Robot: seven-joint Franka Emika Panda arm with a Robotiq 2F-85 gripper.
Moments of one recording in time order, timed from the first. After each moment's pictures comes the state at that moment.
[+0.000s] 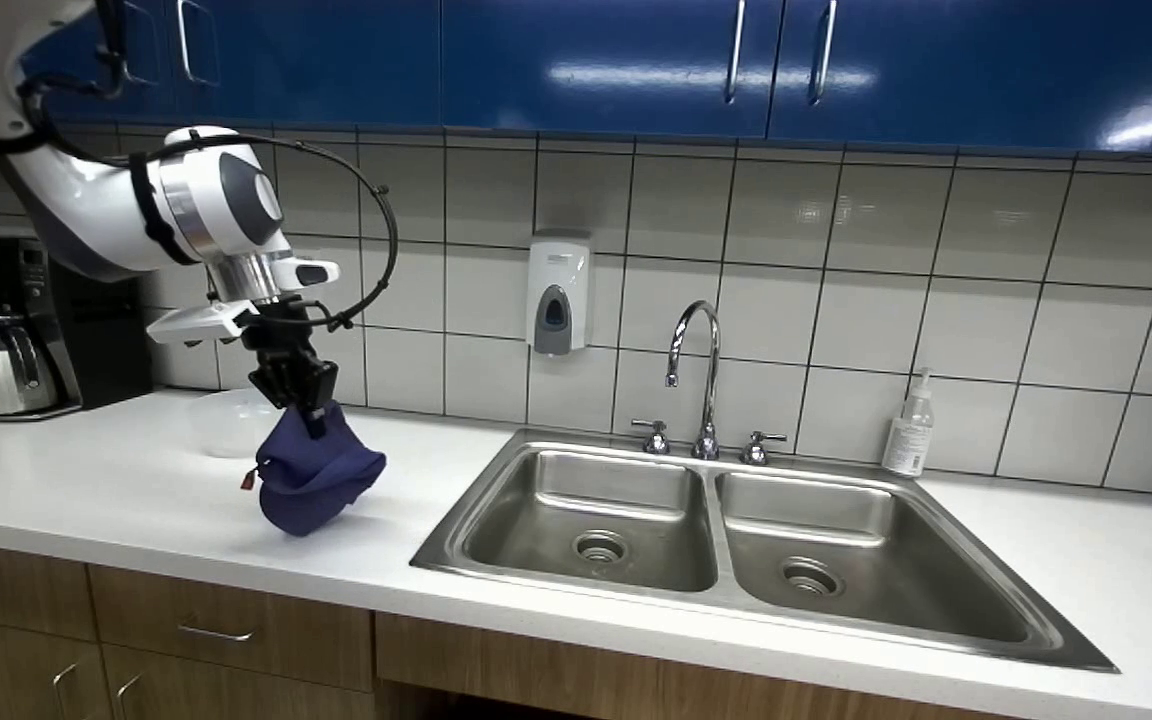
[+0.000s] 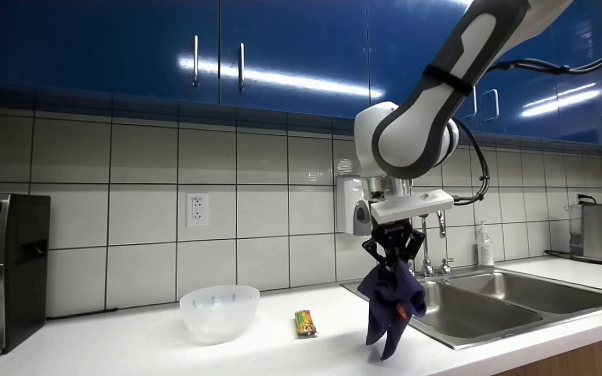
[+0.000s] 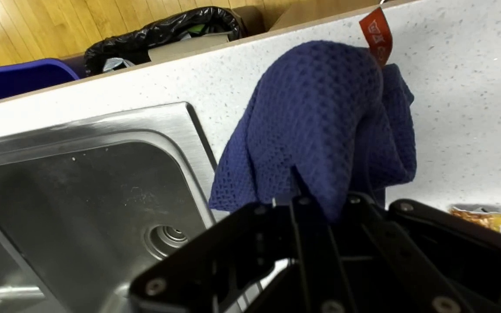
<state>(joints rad) 0.21 -0.02 -0.02 -2.39 -0.39 2.43 0.67</state>
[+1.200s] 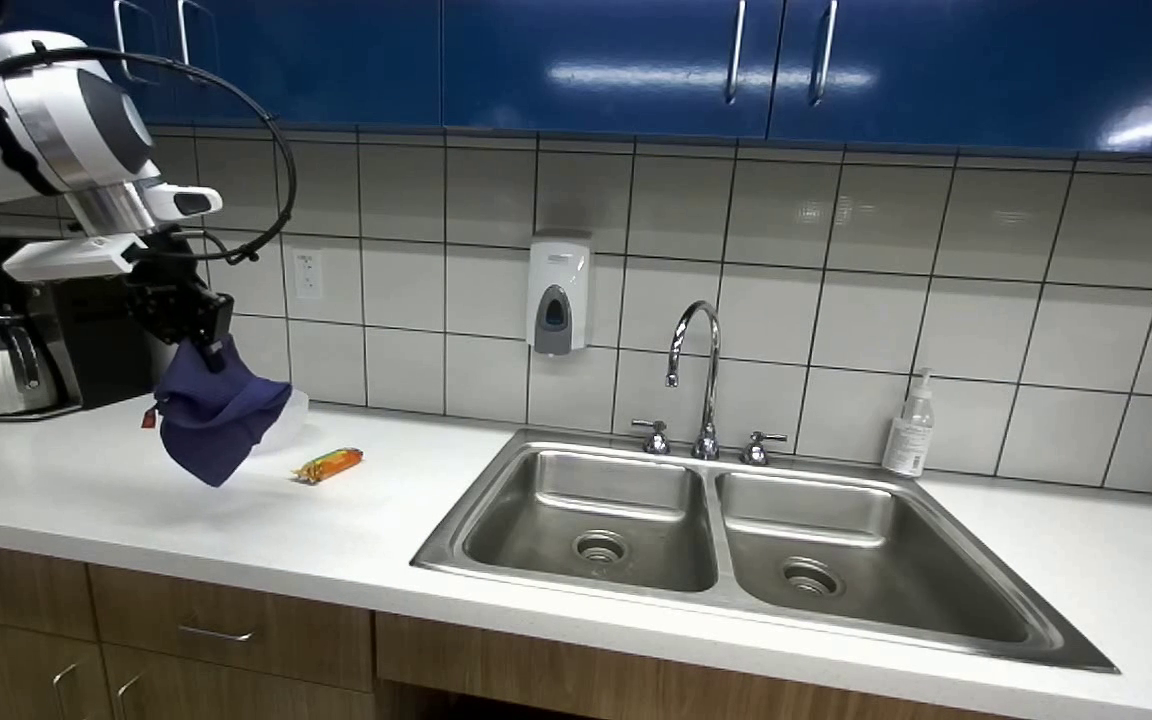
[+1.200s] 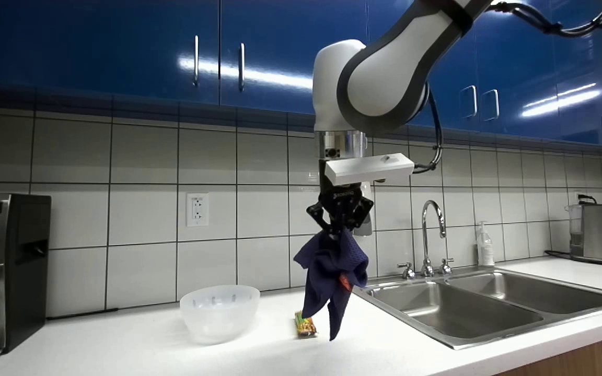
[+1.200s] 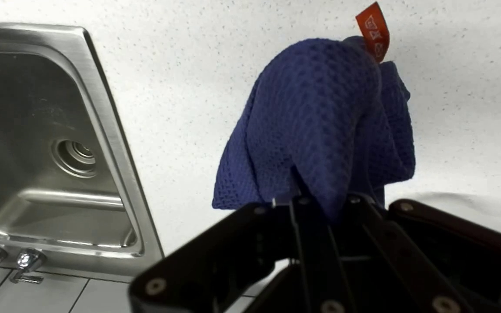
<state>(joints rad) 0.21 -0.12 0.23 -2.35 -0.38 2.43 0.65</state>
